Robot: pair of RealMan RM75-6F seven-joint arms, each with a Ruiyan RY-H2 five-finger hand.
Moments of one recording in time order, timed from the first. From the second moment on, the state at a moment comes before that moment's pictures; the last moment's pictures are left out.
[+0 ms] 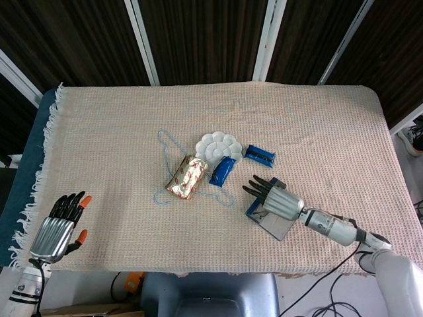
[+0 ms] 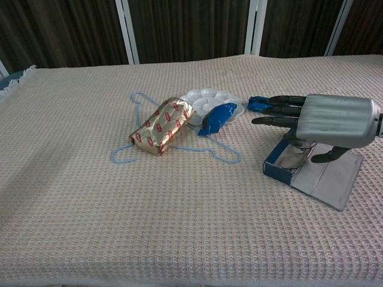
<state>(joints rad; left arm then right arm) -0.22 -1.22 0.01 -1.58 1.57 1.37 0.17 0.73 -1.63 -0.20 -0.61 -1.93 1.29 -0.17</state>
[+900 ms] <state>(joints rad) -0.23 -1.22 0.01 -1.59 1.57 1.36 0.18 0.72 -1.56 -0.17 -0.70 -1.90 1.32 -0.16</state>
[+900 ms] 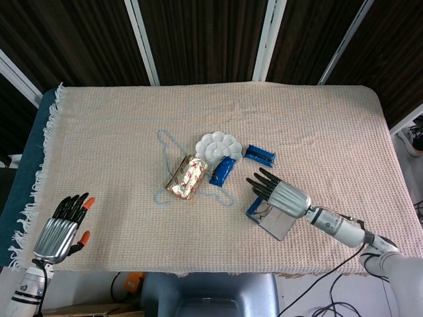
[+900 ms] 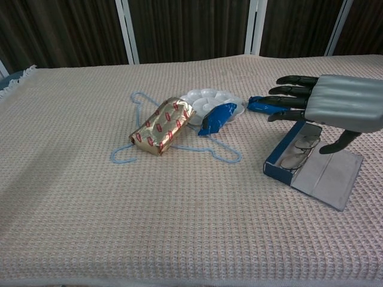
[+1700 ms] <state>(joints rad) -0.23 -1.21 0.01 -1.59 1.57 1.36 0.17 0.78 -1.69 -0.11 -0.64 -1.85 1.22 -0.26</state>
